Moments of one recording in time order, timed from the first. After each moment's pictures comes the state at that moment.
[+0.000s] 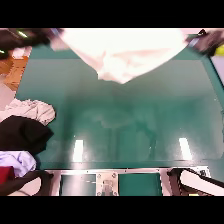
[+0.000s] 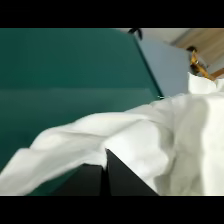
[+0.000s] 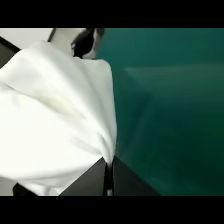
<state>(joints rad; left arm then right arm) 0.04 -1.18 1.49 0.50 -0.92 -1.16 -0.39 -1.23 1.54 -0.35 1.36 1.13</state>
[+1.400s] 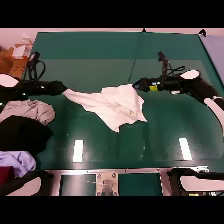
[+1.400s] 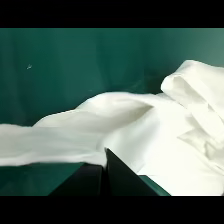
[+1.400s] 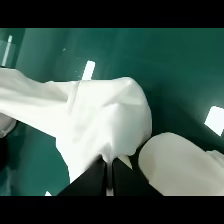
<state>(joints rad) 0.07 -1.23 0.96 0.77 -0.85 -1.06 0.06 -1.48 1.12 -0.50 0.96 0.96</state>
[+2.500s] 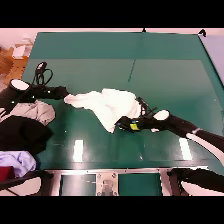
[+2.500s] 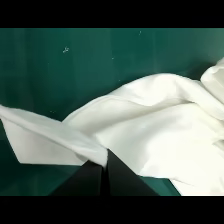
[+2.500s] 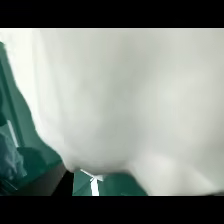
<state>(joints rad) 0.07 -1.34 0.94 0.78 -0.78 -1.04 0.45 -1.33 0.60 -0.43 0.64 1.33</state>
